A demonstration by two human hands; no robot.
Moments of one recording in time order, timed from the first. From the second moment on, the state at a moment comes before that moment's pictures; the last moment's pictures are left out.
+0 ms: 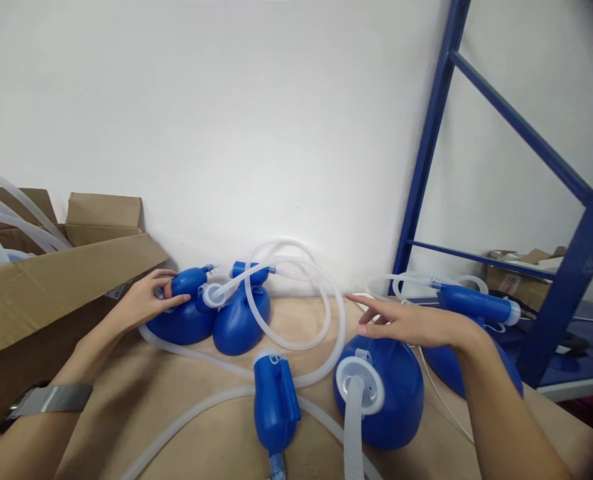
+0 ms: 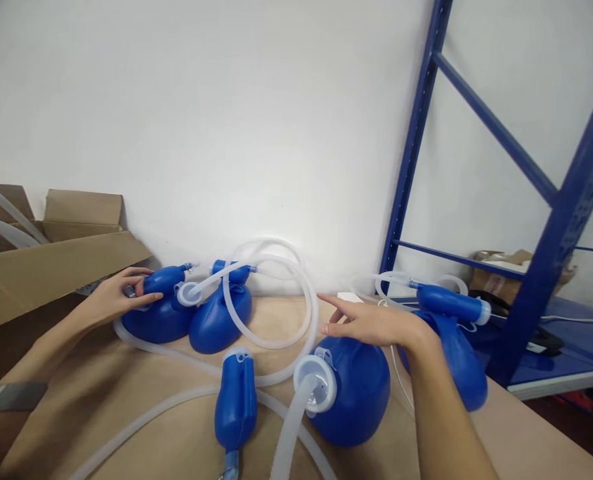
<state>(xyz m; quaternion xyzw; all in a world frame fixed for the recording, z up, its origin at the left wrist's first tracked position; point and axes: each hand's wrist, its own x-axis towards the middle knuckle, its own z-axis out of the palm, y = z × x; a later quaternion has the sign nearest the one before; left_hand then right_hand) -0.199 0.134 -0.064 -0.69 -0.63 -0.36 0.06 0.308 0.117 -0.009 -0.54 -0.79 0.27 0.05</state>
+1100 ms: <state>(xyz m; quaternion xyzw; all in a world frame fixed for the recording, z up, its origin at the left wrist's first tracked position) -0.148 0.152 -0.075 -0.77 -0.60 -0.22 0.10 0.208 0.077 -0.008 -0.15 -0.93 0.21 0.28</state>
